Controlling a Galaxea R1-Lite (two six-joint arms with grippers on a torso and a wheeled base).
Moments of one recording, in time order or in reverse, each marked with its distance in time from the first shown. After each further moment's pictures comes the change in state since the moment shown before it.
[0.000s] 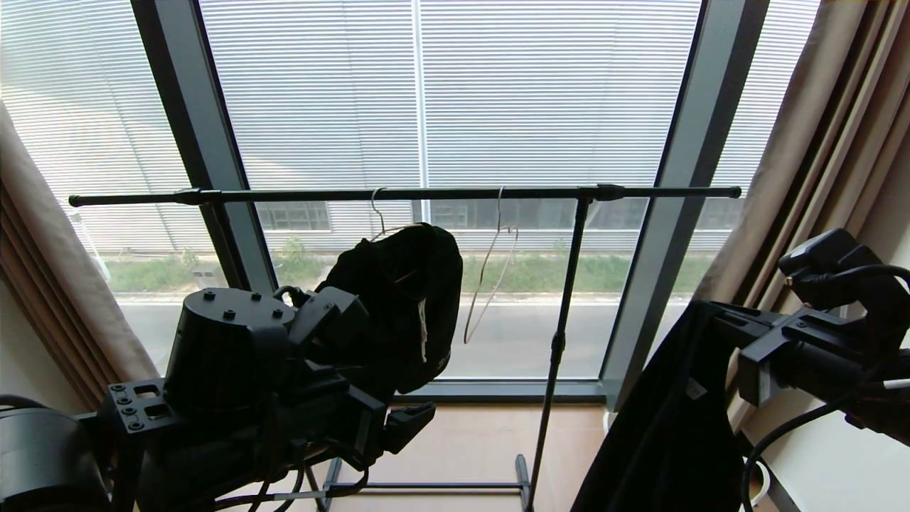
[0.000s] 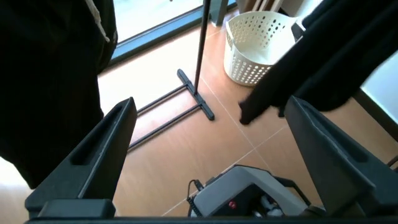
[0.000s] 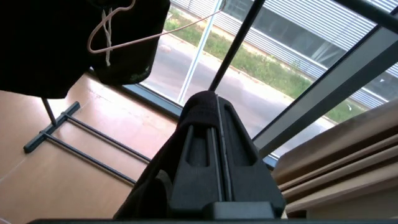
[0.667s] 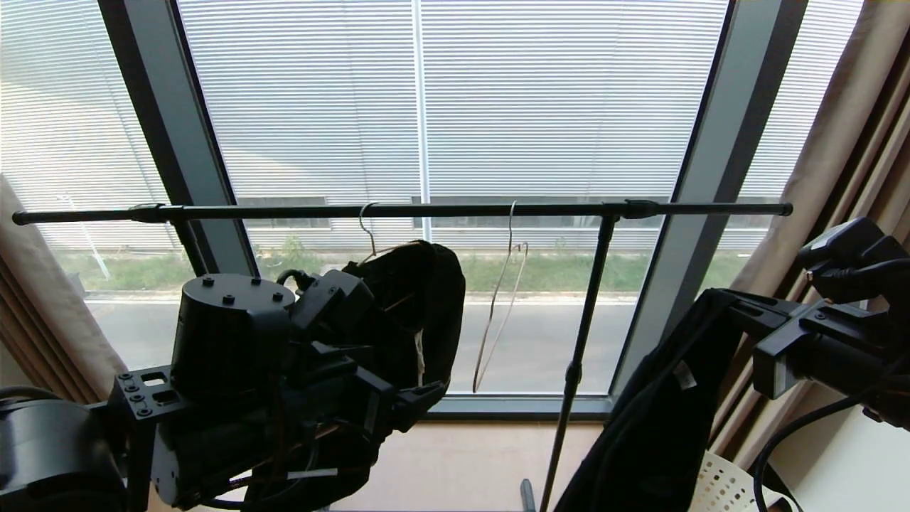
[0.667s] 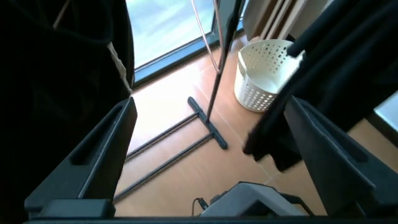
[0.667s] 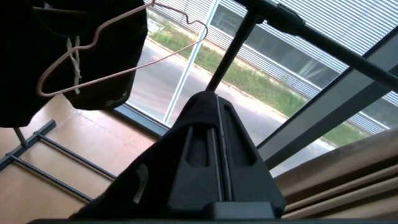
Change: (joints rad) left arm 0.002 0.029 -0.025 -0.087 -0.005 0.043; right arm -0.005 -0.034 -0.011 0.002 -0.002 -0.062
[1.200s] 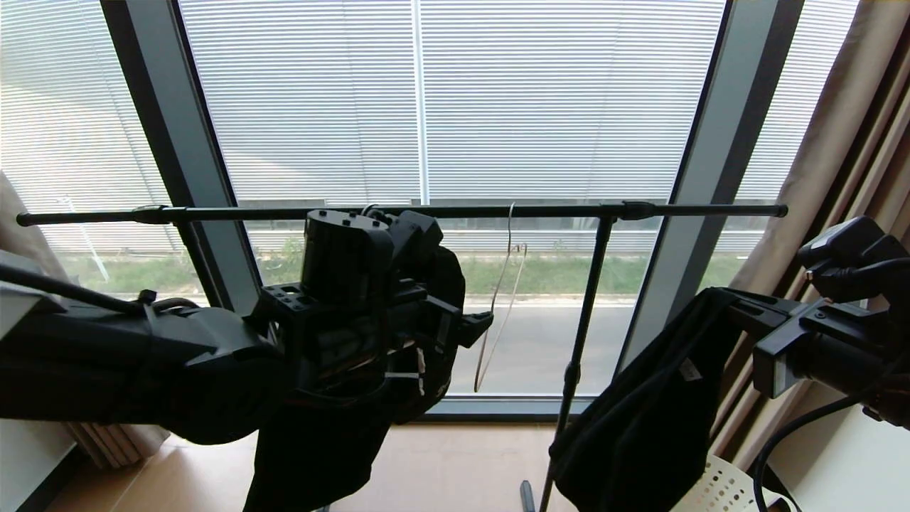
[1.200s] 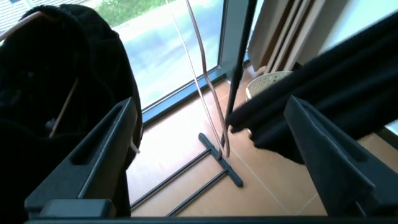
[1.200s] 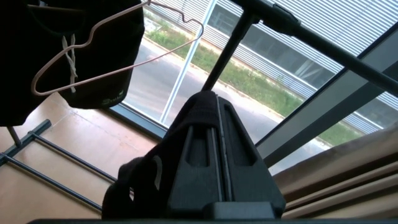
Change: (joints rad) left arm 0.014 0.266 -0.373 0.016 0.001 0.065; right arm -0.004 0.004 -0.003 -0.001 0.001 -0.002
